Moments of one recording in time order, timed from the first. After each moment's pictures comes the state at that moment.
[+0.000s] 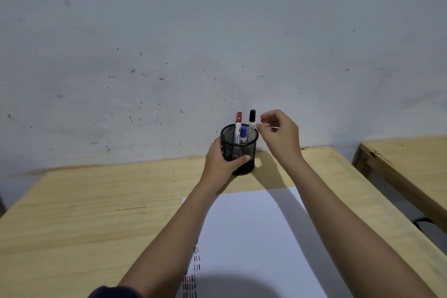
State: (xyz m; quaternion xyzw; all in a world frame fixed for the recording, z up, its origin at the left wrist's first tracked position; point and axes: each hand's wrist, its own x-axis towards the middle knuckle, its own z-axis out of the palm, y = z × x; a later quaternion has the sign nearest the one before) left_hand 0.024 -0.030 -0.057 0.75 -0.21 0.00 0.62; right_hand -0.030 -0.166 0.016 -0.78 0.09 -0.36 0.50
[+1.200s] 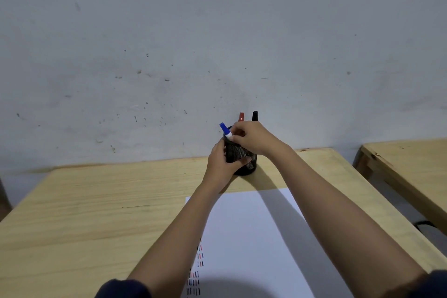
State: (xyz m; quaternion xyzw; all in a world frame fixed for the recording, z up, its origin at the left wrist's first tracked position) left_hand 0.016 -0.026 -0.051 0.75 -0.22 0.00 0.63; right_hand -0.003 -0.139 0.029 -0.94 -0.02 -0.08 0.33
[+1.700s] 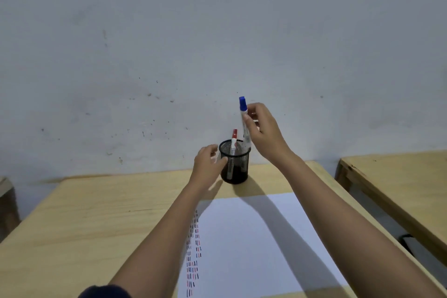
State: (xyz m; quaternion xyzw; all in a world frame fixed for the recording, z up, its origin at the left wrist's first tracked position) left_hand -0.011 0.003 -0.002 0.81 -0.19 0.04 0.55; right_hand -0.079 -0.132 0.086 -0.83 -0.10 -0.36 0.42
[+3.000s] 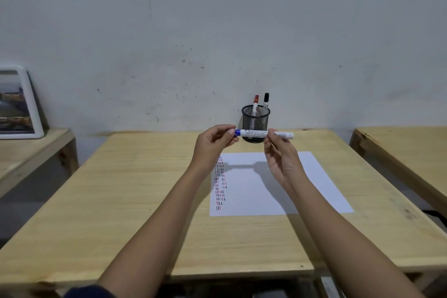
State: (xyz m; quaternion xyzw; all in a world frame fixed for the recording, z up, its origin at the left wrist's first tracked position) left_hand -0.134 0.084 0.007 0.64 -0.22 0.01 0.74; right_hand -0.180 -0.077 -0.008 -0.34 0.04 -0.16 0.93
